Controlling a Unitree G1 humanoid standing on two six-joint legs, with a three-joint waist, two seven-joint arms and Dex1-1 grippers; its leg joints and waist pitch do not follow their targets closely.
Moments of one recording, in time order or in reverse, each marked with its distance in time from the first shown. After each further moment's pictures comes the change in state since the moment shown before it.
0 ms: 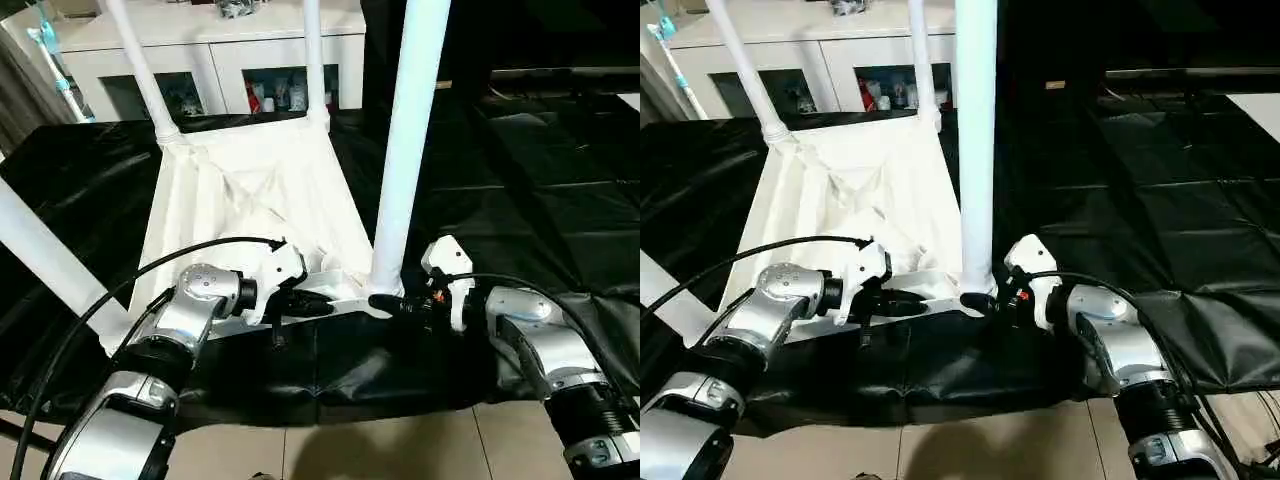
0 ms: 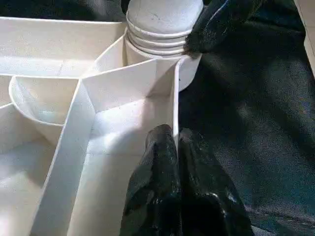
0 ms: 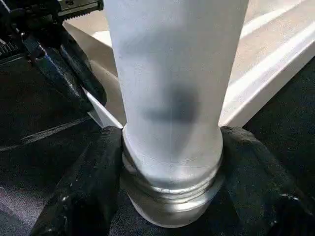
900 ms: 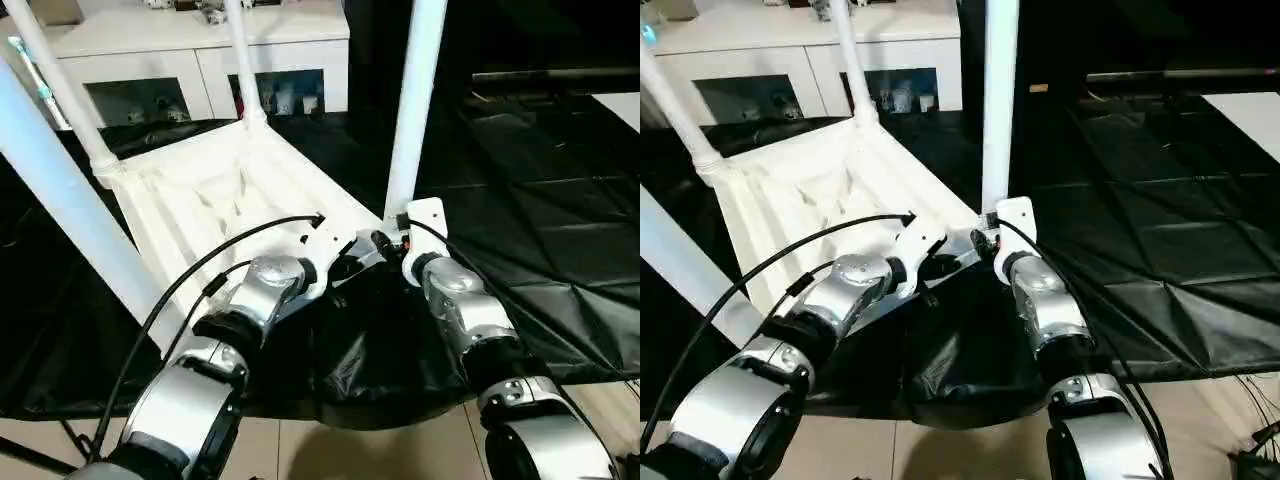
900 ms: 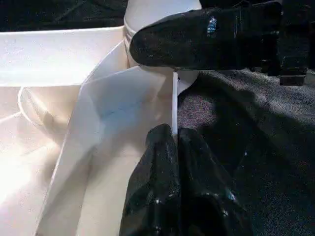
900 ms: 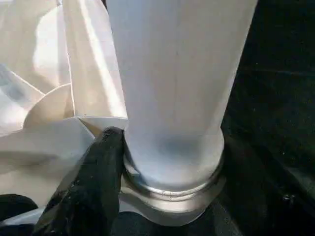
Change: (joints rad) left arm -0.211 -0.246 0.035 0.278 0.079 0.096 0.586; right arm -0.249 0.318 -0.131 0.347 -0.124 0.035 -0.806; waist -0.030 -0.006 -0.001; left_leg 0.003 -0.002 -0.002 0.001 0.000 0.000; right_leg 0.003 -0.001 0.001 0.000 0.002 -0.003
